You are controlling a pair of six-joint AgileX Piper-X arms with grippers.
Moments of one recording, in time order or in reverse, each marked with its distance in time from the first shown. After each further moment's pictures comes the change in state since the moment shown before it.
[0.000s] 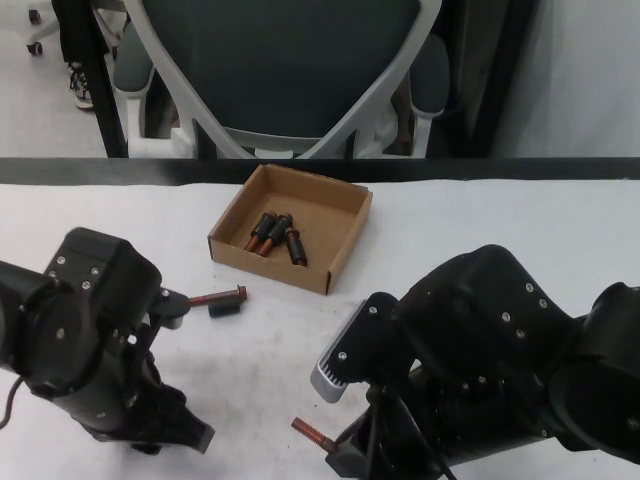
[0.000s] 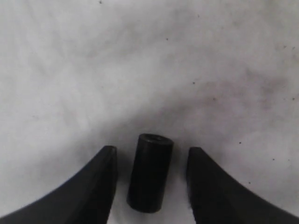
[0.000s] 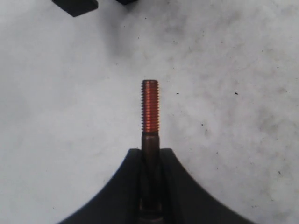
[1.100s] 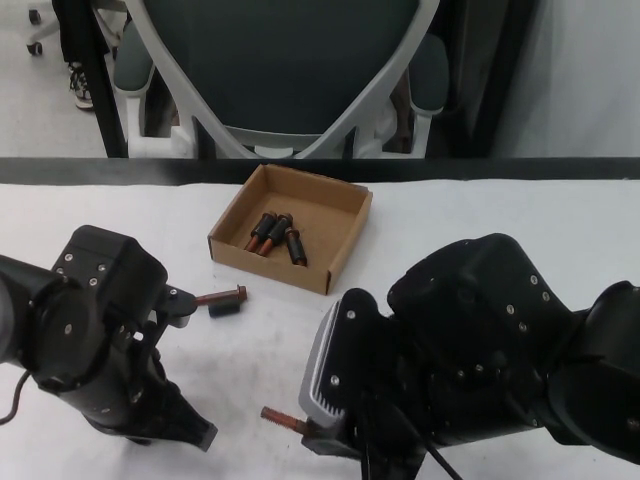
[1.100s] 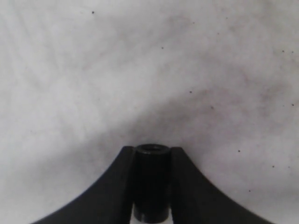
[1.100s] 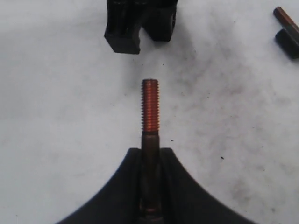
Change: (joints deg) left arm 0.0 0.7 -0.5 -0.6 -0.5 1.4; right arm 0.0 0.0 0.0 -6.5 -2.2 -18.3
